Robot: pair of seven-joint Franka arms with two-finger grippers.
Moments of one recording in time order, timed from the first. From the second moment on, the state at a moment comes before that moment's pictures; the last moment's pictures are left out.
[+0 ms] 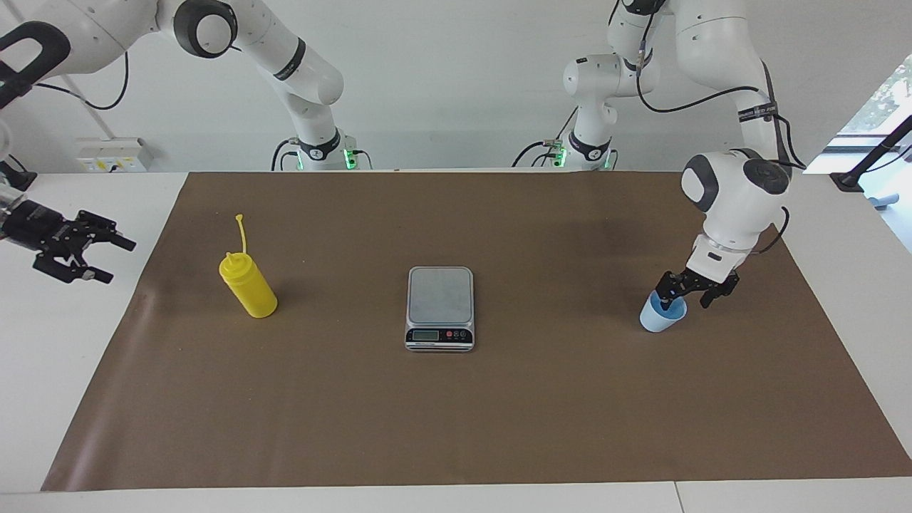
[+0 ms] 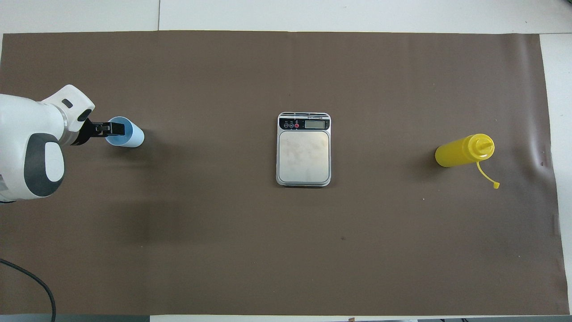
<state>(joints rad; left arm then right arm) 0.00 0.20 0.01 -2.07 -0.02 2.44 0.06 -0.62 0.52 -0.10 -1.39 0.78 1.40 0.64</state>
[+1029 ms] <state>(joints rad) -0.28 0.11 -0.01 -2.04 -0.02 2.33 -0.30 -0.62 0.71 -0.08 -1.55 0.99 1.35 0.69</state>
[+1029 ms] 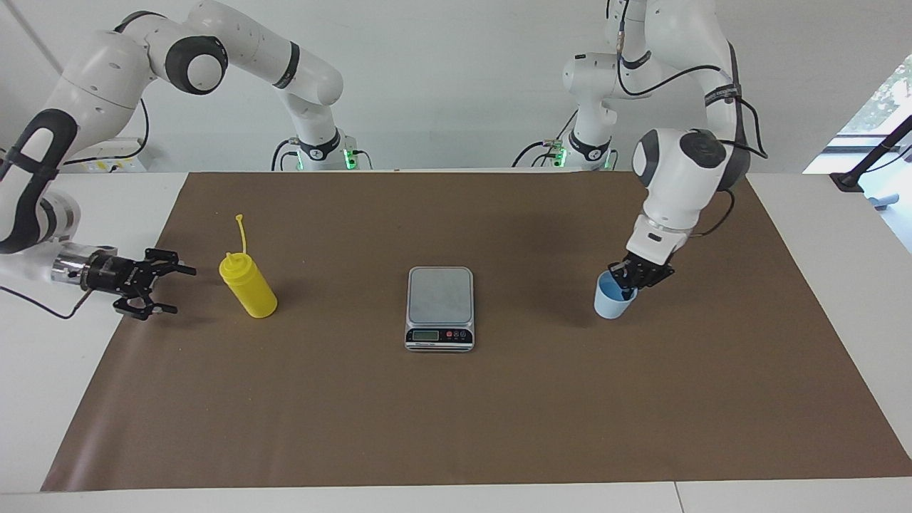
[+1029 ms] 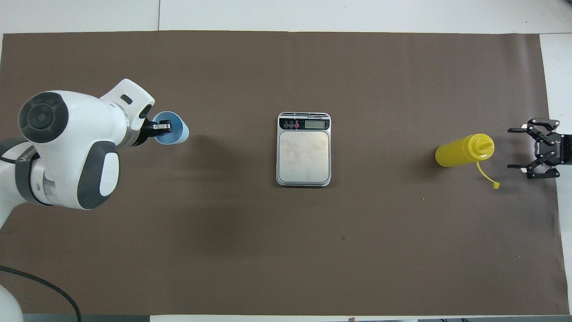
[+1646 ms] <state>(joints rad) -0.67 0.27 -0.01 -1.83 0.01 2.26 -0.83 -0.51 0.62 -0.08 -1.76 1.07 1.48 0.63</state>
